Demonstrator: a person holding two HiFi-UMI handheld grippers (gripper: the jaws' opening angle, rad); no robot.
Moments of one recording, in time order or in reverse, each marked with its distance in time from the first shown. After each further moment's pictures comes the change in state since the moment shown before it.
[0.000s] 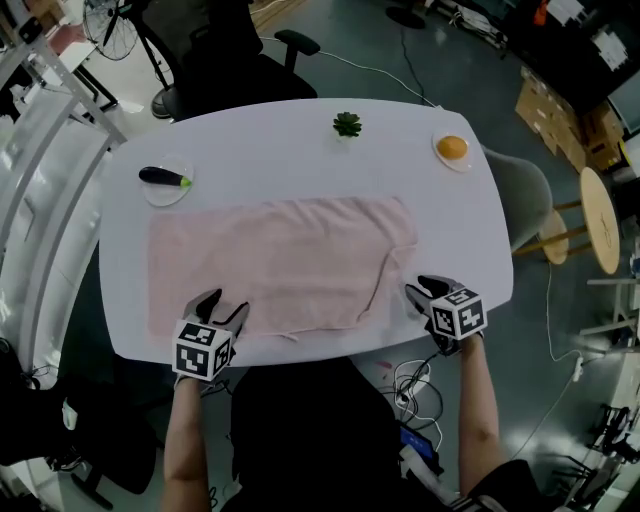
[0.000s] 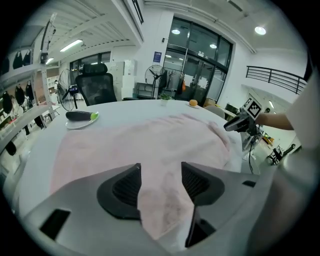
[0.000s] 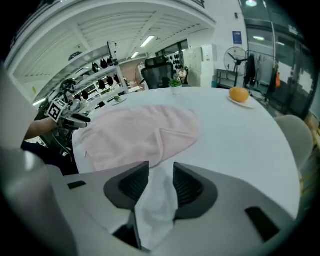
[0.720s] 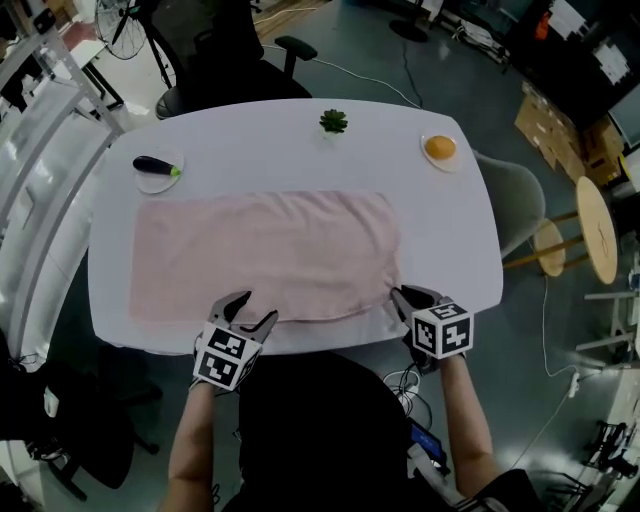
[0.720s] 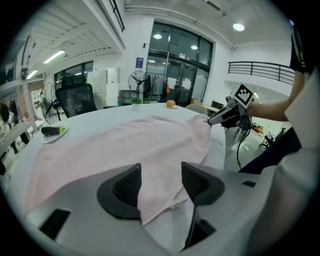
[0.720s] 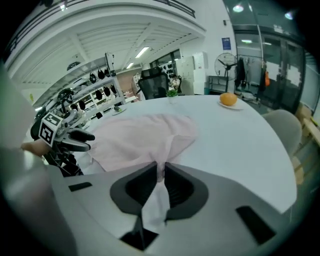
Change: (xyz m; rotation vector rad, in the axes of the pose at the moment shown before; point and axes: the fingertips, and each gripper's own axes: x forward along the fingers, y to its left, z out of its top) left arm 0.026 -0.116 0.002 0.152 -0.058 -0.095; right arm -0.030 0.024 -0.004 0.074 -0.099 -0.034
